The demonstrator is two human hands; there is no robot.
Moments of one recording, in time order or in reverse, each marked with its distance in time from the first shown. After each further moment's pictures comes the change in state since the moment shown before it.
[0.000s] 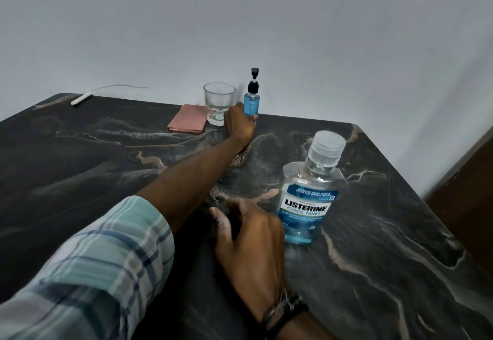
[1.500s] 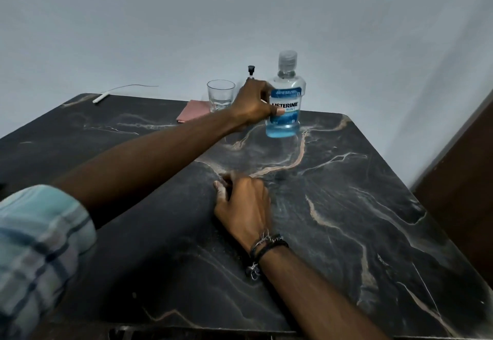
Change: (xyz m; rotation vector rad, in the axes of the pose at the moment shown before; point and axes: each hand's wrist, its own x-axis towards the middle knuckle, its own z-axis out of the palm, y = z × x) left_hand -0.080 0.082 -0.084 -0.225 -0.444 0.197; right_hand -0.004 -0.010 -0.003 -0.124 0.004 -0.075
